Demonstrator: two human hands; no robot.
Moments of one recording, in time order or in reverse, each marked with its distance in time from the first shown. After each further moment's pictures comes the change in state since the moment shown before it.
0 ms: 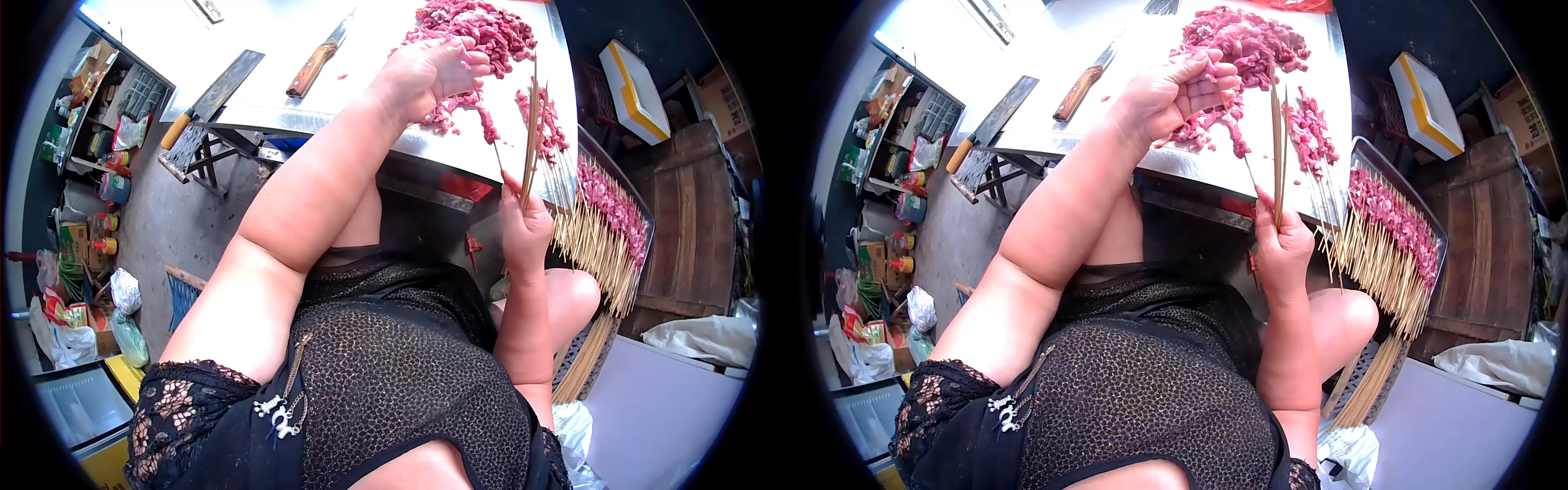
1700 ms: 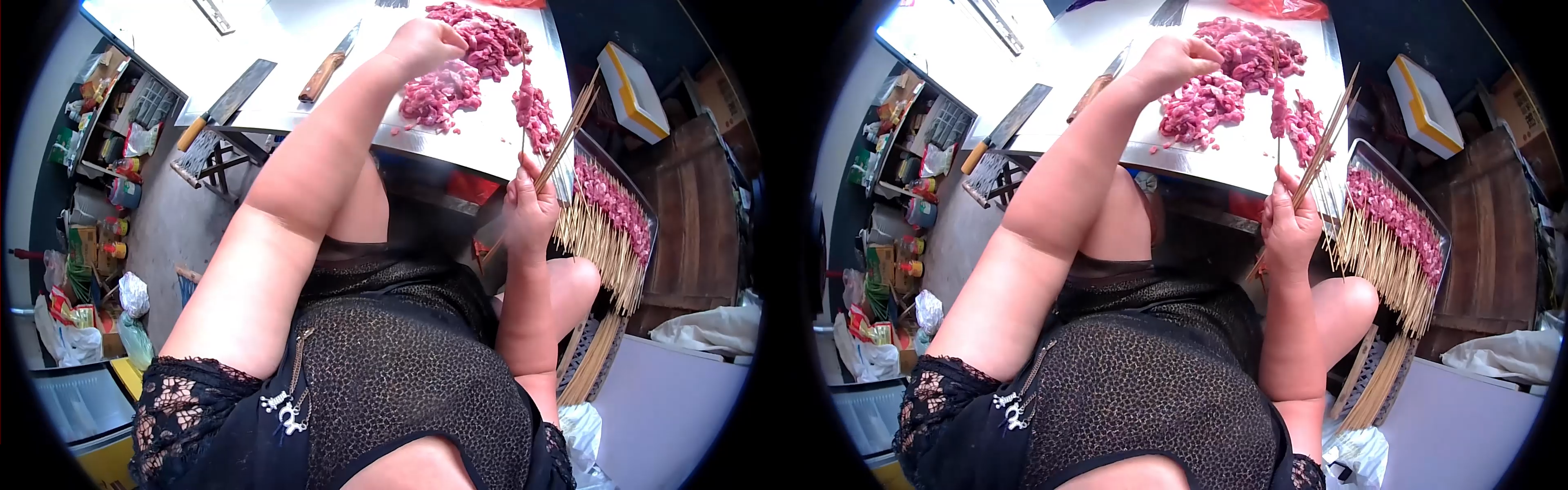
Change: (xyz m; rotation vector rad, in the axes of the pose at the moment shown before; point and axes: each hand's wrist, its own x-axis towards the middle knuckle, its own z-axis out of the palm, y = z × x) left_hand 0.035 0.031 -0.006 1.409 0.027 0.331; right_hand 0.009 -0.011 0.006 0.566 0.050 0.088
